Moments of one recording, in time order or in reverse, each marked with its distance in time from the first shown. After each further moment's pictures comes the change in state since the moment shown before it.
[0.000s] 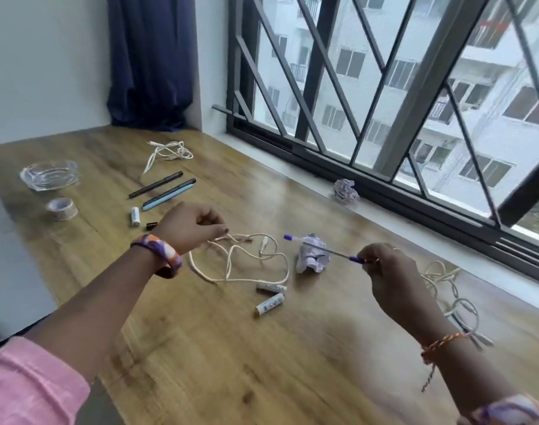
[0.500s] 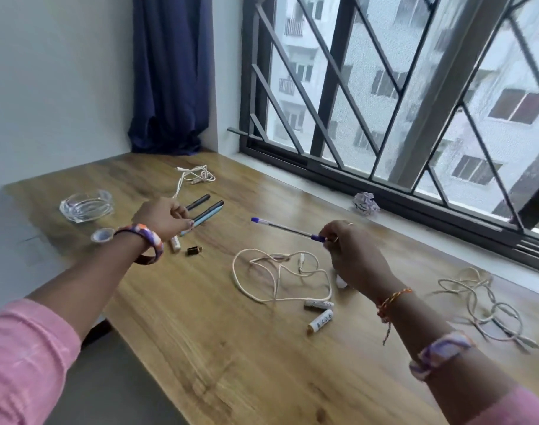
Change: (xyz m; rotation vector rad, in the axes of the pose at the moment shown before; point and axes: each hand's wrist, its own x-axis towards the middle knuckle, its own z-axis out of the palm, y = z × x) left_hand 0.041 -0.066 -0.107 0.241 0.182 -0.089; right_hand 0.046 -0.122 0.042 0.001 -0.043 -0.015
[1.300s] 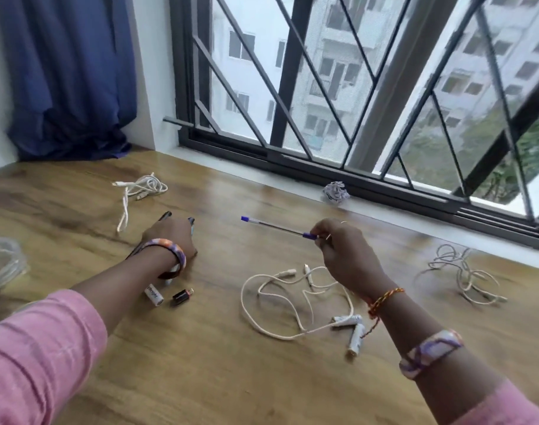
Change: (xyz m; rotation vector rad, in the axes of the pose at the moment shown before) left_hand 0.126 -0.008 0.070 0.696 -0.254 0.233; right_hand 0.047 -0.041 0.047 -0.078 0.117 0.285
